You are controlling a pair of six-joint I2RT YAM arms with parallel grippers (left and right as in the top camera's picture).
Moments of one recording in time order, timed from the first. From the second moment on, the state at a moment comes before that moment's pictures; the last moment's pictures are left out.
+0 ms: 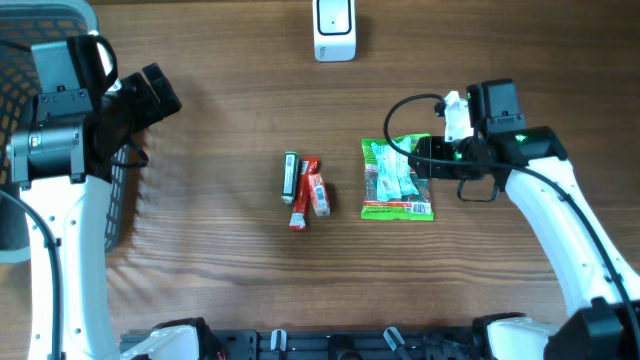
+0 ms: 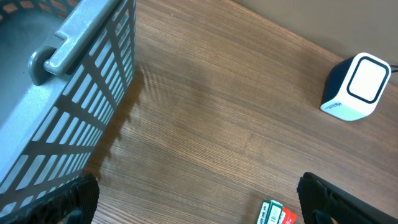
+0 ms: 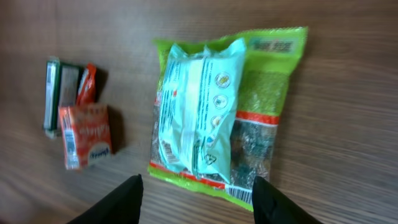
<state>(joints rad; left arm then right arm) 0.11 1.37 1.52 -1.00 -0.03 -0.33 0.14 1.46 1.09 -0.84 -0.32 0.13</state>
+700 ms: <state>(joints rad) 0.11 1.37 1.52 -1.00 -0.03 -0.33 0.20 1.62 0.91 -0.58 -0.49 0.02</state>
